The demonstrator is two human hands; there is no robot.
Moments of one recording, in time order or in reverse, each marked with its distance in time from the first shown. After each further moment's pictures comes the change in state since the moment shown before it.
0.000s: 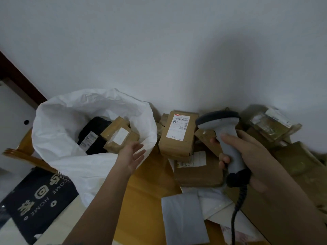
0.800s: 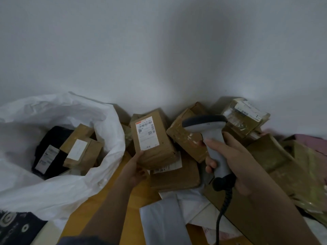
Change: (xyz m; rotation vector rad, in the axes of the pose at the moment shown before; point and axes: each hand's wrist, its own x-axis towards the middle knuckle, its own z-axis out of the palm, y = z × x) left_hand 0.057 -0.074 0.085 0.101 -0.176 -0.327; right_hand 0.034 0.002 -0.051 0.049 0.091 0.003
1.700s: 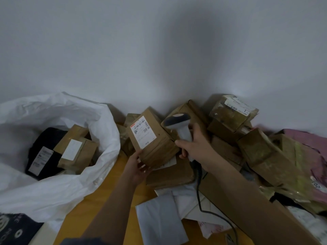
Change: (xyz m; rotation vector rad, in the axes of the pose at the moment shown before) left_hand -0.010 -0.012 0.022 -0.178 -0.039 0.022; right_hand 0.057 0.038 0.006 -0.396 -0.041 -0.083
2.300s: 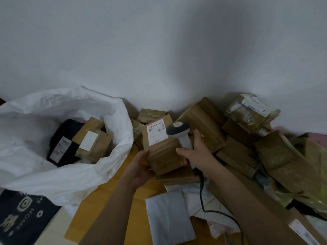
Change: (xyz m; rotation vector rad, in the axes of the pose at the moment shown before) left_hand -0.028 0.005 -0.031 0.066 -0.169 -0.036; right_hand 0.011 0.032 0.026 -0.017 -0.112 0.048
